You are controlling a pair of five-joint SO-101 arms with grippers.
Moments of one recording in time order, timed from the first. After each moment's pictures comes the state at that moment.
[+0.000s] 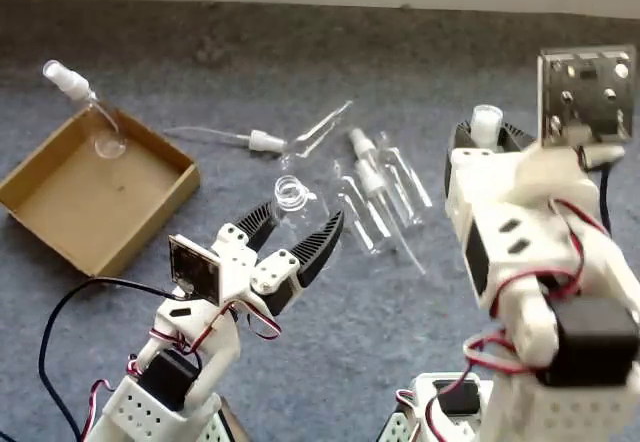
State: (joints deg) left arm 28.2 -103.0 96.0 15.0 15.4; right arm -6.4 -47.9 -6.3 83.7 4.7
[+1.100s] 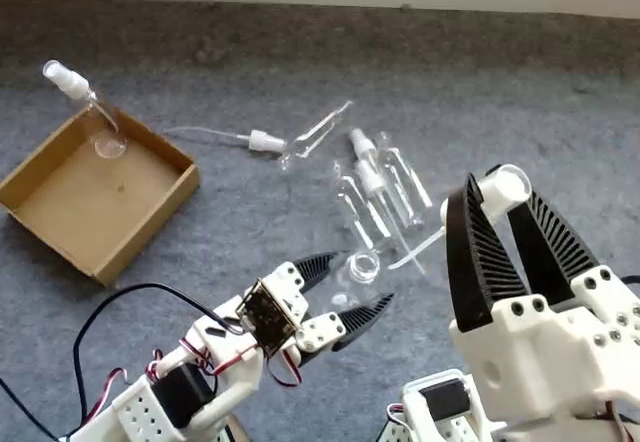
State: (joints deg) left arm 47.6 -103.0 96.0 24.0 3.1; right arm -21.8 -66.6 -7.2 75.7 -13.9
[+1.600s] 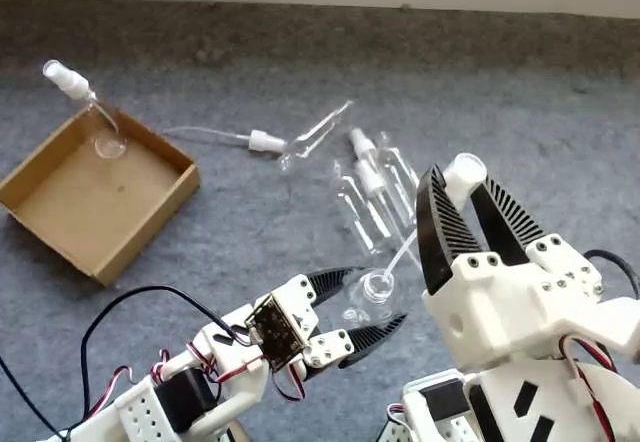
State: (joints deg) left arm 52.5 -103.0 96.0 24.0 3.1; right arm -21.8 -67.0 2.7 75.7 -14.1
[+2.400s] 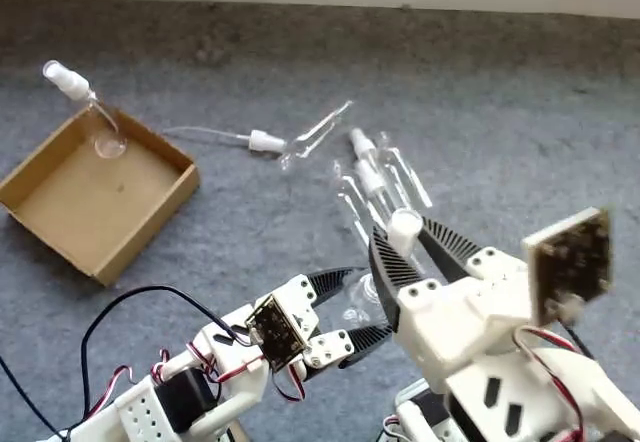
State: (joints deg) left arm 52.5 -103.0 96.0 24.0 2.9; right arm -33.6 -67.9 10.4 86.6 -5.6
